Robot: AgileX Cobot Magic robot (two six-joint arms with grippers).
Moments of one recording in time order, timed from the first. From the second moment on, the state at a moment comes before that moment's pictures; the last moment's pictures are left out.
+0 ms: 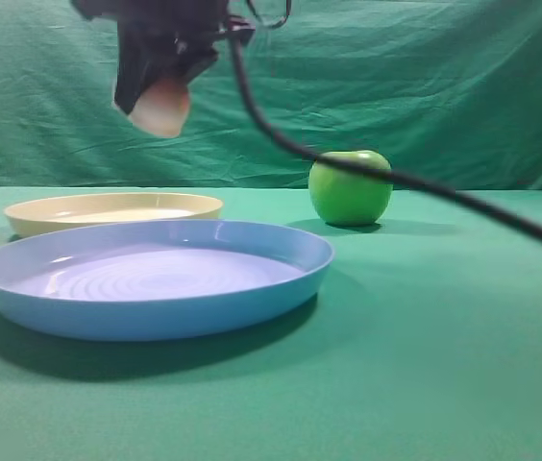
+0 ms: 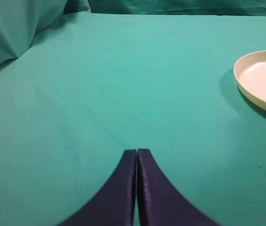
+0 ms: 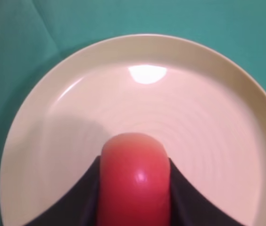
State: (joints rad) left arm 0.06 -0.02 0.01 0.32 0.38 -0.33; right arm 0.75 2.27 -1.85 0.26 0.57 -0.57
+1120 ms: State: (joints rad) left arm 0.06 -0.02 0.01 0.32 0.38 -0.33; right arm 0.73 1.78 -1.83 -0.01 1.09 -0.07
